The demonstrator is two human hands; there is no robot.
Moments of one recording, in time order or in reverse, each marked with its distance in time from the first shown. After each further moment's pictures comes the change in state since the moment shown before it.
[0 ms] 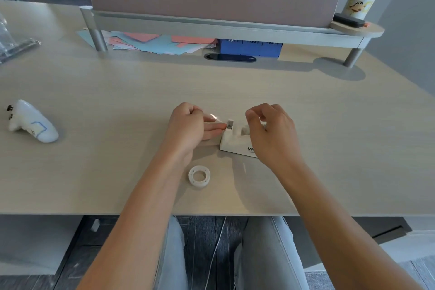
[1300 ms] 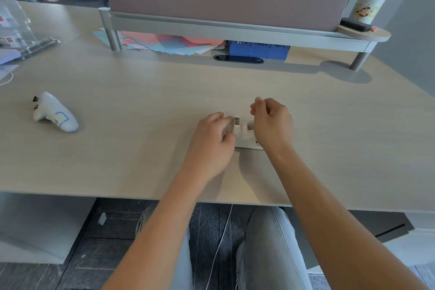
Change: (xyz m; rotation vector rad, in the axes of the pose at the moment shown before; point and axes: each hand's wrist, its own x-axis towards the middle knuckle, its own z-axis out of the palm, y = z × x) left_hand -0.038 -0.029 0.001 0.776 -0.079 0.416; right_hand 0.005 -0.023 0.016 0.160 0.071 0.228
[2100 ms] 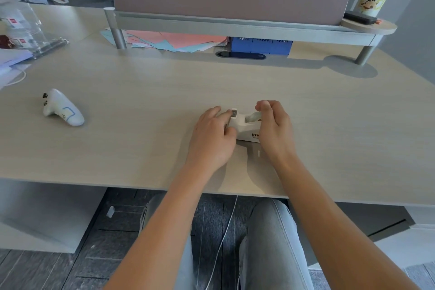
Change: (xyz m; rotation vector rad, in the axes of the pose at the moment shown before) left_hand 0.001 0.003 0.014 0.072 0.040 -0.019; right_hand -0.009 0.033 -0.012 0.279 -0.117 -0.048
